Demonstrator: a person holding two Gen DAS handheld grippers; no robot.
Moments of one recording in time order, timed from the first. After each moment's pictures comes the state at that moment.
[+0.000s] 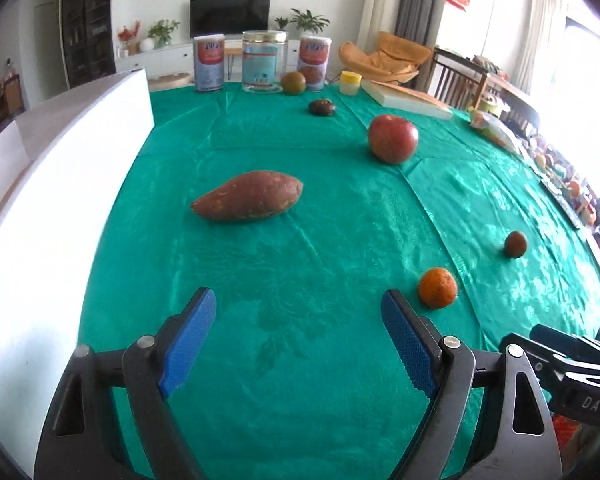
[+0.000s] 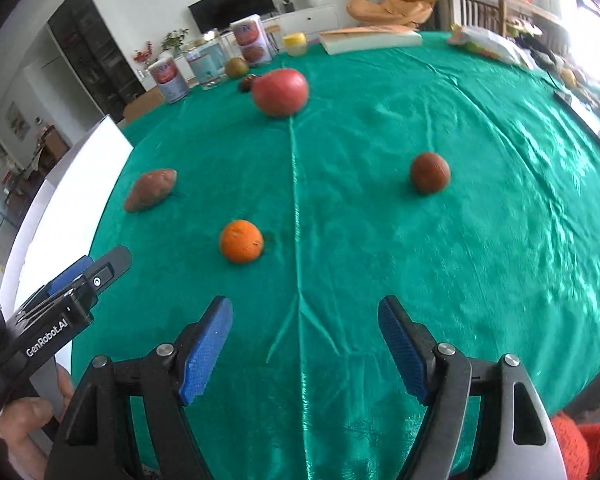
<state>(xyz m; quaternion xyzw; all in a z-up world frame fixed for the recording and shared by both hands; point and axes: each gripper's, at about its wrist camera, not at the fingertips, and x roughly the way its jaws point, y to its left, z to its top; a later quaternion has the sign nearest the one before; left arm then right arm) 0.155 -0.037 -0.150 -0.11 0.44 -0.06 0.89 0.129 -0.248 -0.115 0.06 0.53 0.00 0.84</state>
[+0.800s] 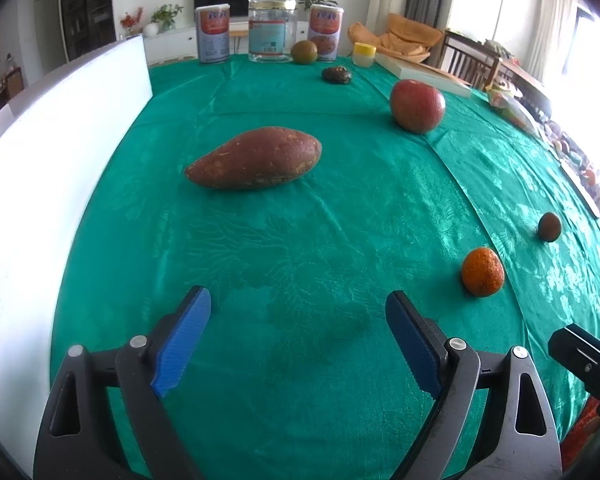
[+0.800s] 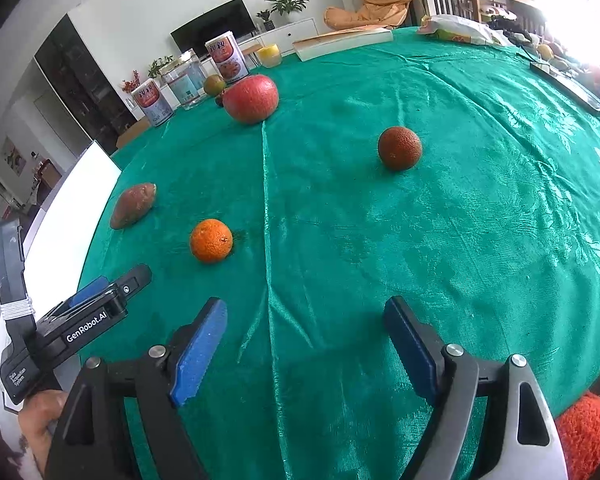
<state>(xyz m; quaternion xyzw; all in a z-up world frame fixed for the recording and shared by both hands) 0.169 -0.039 -0.182 -0.11 0.47 -0.05 0.87 0.117 -0.261 -0.127 0.09 0.49 0.00 0.87</state>
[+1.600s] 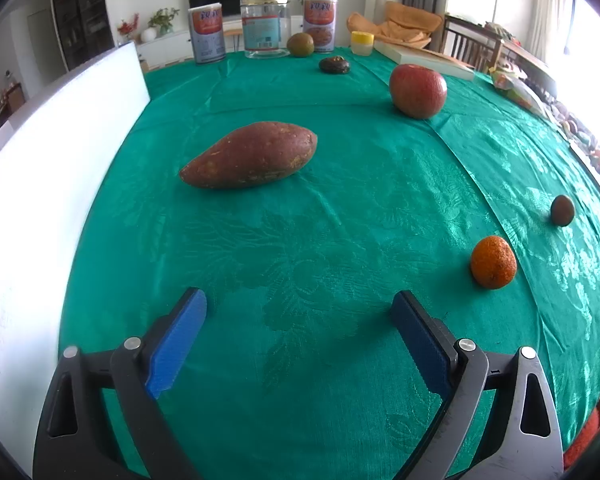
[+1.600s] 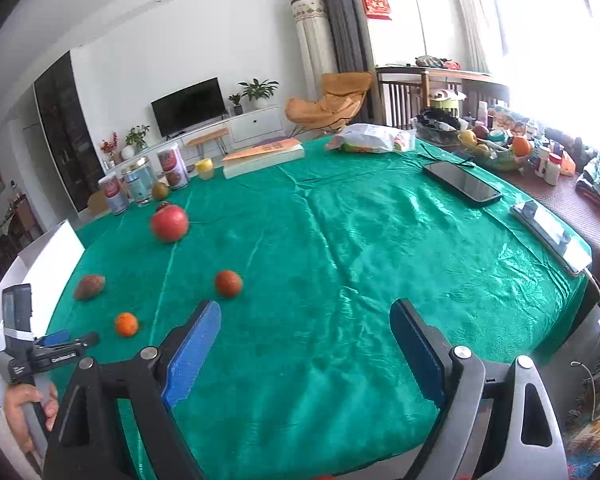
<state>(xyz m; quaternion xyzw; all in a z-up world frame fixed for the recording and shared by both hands) 0.172 -0.050 -0.183 -0.08 0.48 -0.04 0.87 0.081 -0.389 -0.040 0.02 0.35 -0.10 0.93</state>
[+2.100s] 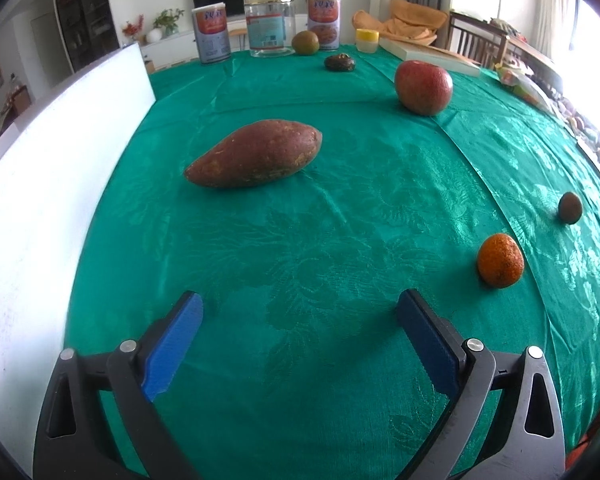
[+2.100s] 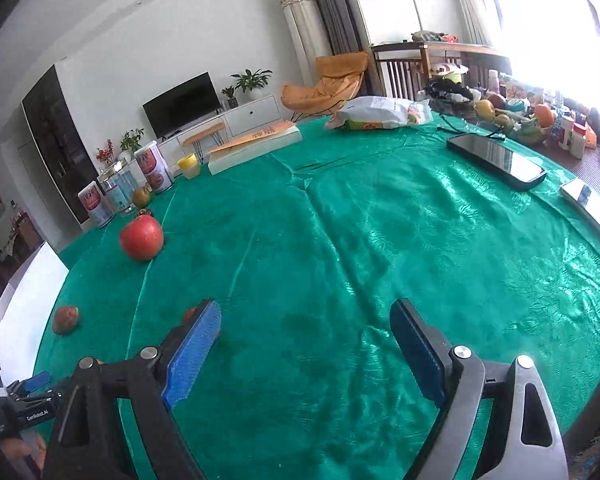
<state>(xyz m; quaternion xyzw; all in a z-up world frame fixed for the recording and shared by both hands) 0.172 -0.051 -0.184 -0.07 0.49 -0.03 0.87 0.163 -0.396 -0.073 0.07 0.38 -0.06 0.92</state>
